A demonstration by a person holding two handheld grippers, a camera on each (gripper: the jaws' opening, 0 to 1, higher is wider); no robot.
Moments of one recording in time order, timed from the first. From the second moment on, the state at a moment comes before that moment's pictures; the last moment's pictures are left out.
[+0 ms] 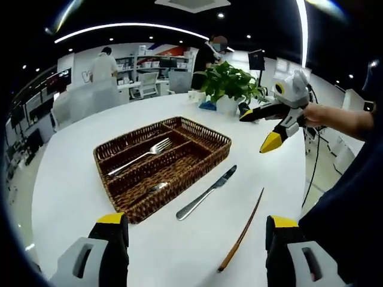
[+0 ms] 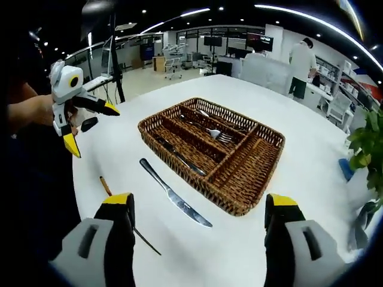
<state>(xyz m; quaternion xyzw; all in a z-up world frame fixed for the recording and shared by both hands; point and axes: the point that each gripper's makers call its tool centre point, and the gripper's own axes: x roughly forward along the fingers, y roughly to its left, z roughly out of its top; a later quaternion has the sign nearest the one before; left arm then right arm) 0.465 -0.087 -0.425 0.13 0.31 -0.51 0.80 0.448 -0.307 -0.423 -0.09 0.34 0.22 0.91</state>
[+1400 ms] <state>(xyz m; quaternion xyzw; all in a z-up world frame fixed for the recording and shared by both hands) 0.450 -0.091 -0.434 0.18 0.33 -0.53 0.76 0.442 -0.285 -0.499 -0.32 0.42 0.46 0.72</state>
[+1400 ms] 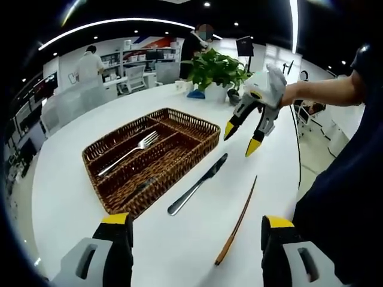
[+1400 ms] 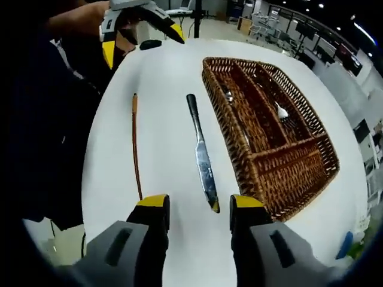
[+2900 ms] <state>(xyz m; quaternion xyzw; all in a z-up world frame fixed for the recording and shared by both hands) 0.452 -0.088 -0.443 0.19 0.33 -0.55 0.74 0.460 -0.265 -0.539 -0.40 0.45 0.51 0.62</state>
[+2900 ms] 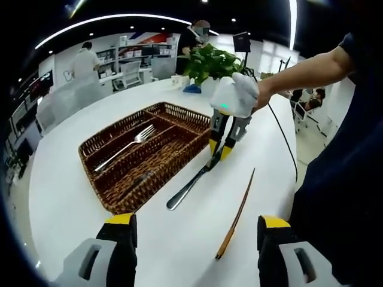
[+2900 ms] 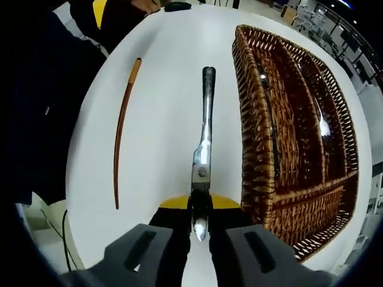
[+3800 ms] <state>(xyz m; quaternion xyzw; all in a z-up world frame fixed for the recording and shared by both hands) 0.448 -0.179 -0.506 0.27 0.31 -0.67 0.62 0.442 -0.255 -0.523 -0.41 0.43 0.51 0.62</state>
